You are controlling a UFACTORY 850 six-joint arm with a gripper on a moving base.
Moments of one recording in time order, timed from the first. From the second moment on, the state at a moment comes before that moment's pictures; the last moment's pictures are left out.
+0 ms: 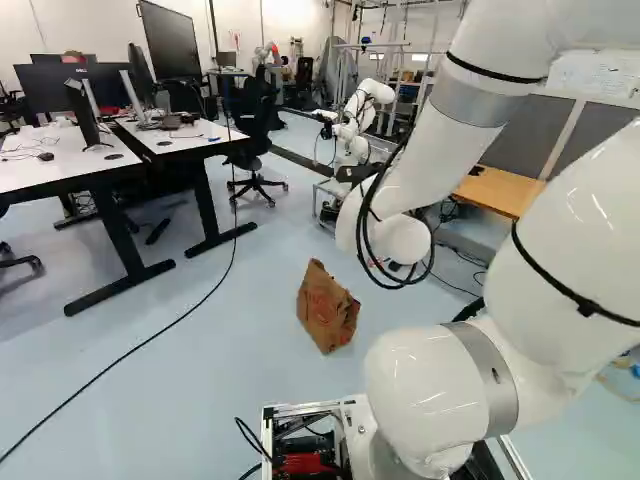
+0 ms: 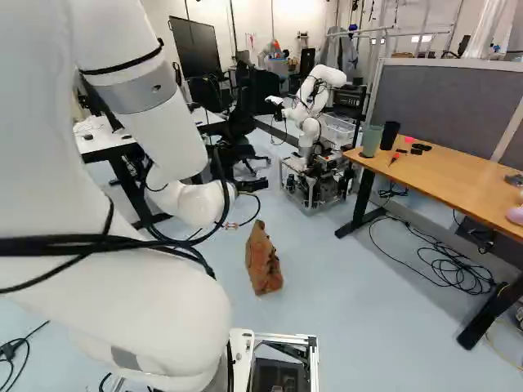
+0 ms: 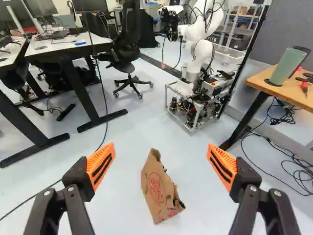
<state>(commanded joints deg) 0.0 5.3 -14.6 0.0 47.8 0.0</state>
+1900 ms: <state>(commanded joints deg) 0.3 -34.3 -47.5 0.0 33.7 0.0</state>
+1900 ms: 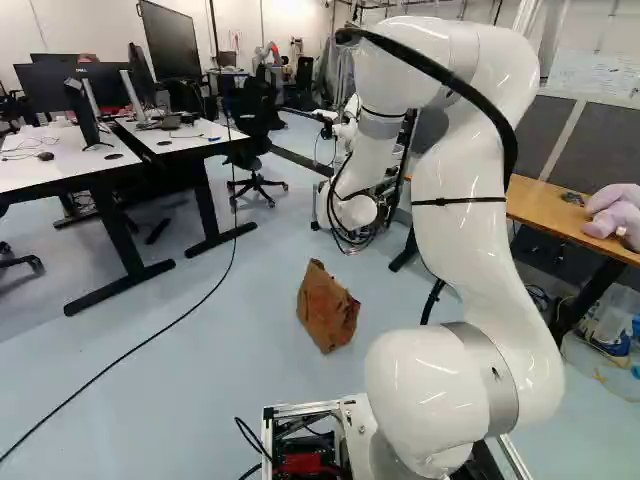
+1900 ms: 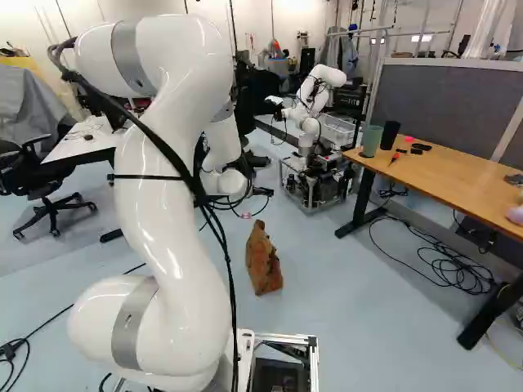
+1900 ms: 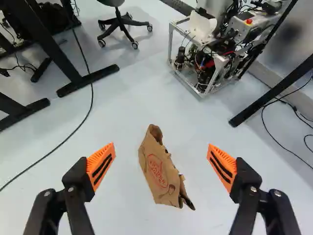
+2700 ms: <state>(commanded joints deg) -0.3 -49.1 -63.1 0.0 26.8 0.0</state>
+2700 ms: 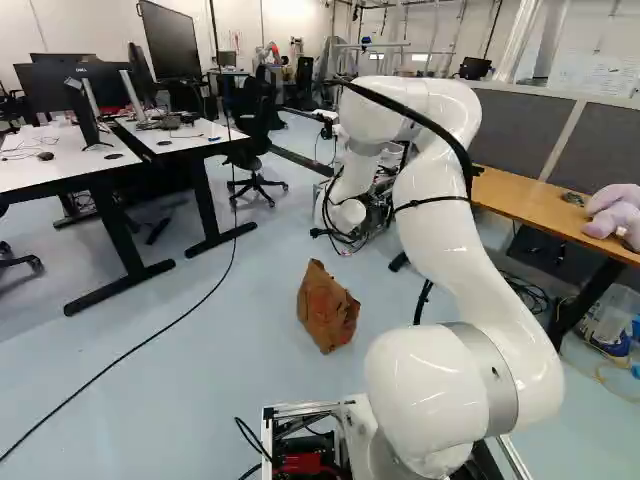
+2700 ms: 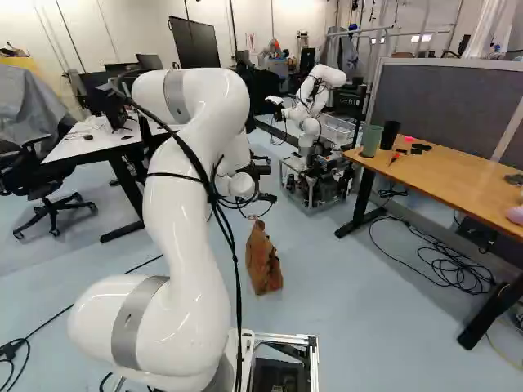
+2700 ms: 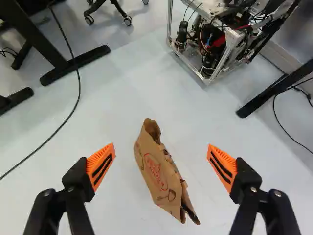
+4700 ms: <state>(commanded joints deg) 0.6 -81.7 -101.9 0.0 -0.4 0.0</state>
